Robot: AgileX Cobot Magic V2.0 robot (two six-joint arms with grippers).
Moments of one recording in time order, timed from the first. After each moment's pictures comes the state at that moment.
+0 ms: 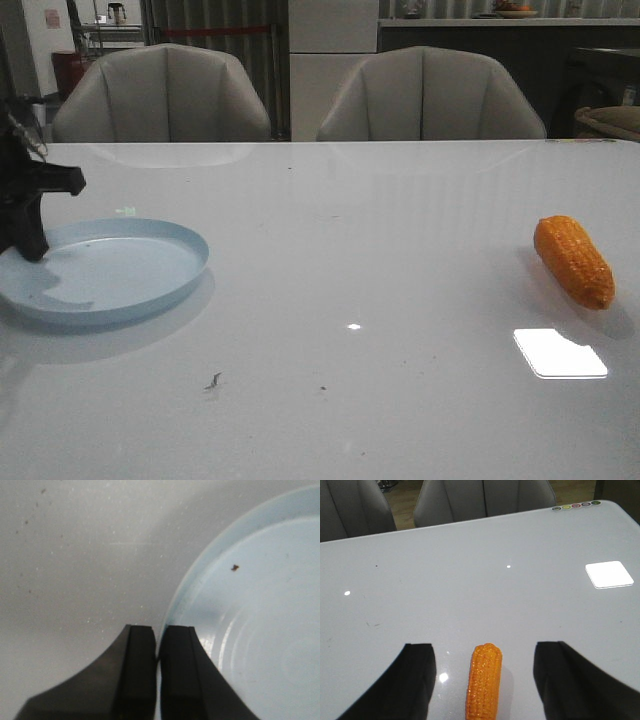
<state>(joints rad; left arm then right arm) -0.06 2.02 -1.47 -0.11 0.82 0.08 0.02 0.93 -0.58 0.15 0.03 0.03</state>
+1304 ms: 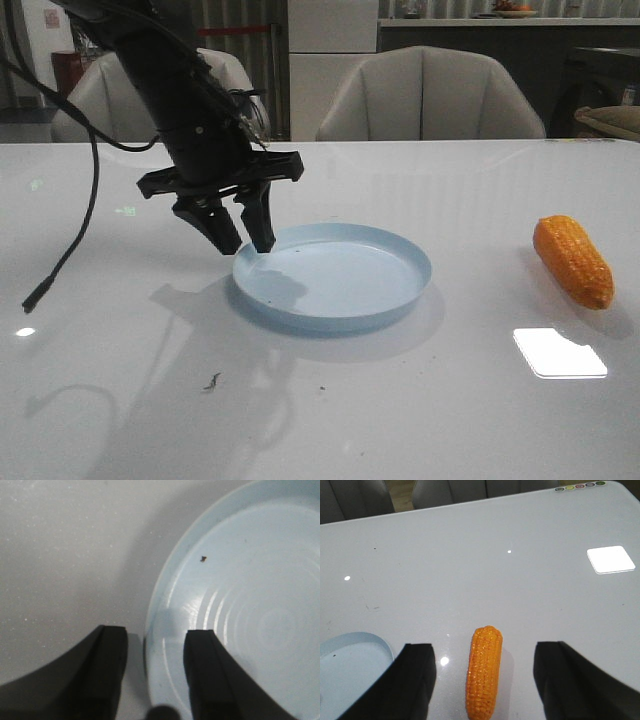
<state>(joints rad) -0.43 2.21 -1.78 -0.28 0.92 0.08 0.02 0.93 -0.58 0.15 0.08 0.03</state>
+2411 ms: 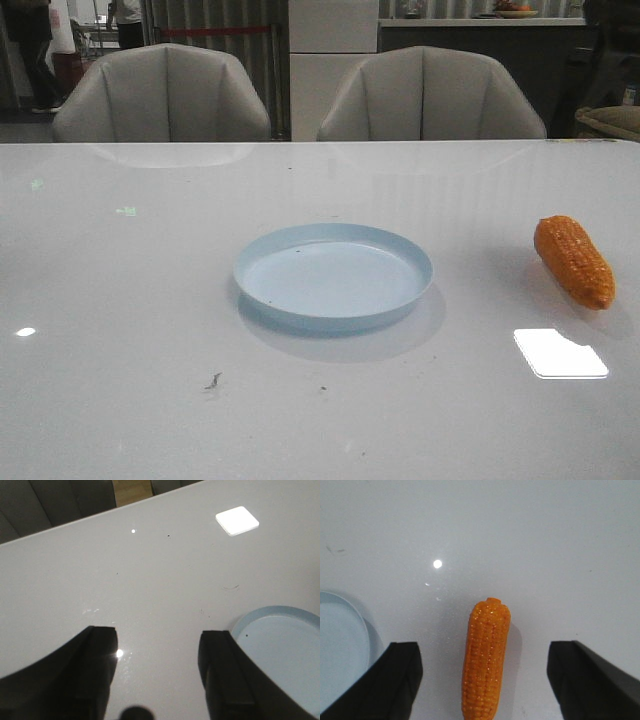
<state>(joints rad) -0.36 1.20 -1.08 0.07 0.44 0.08 0.02 1.51 -1.10 0.12 0.47 0.03</state>
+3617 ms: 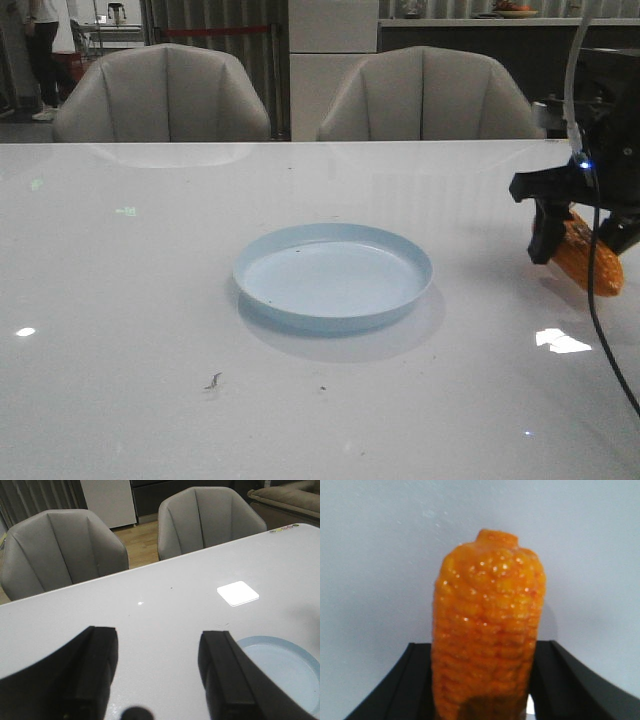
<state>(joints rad) -0.36 0.76 -0.83 0.07 0.35 0.08 0.05 1.97 -1.33 0.13 0.59 -0.08</state>
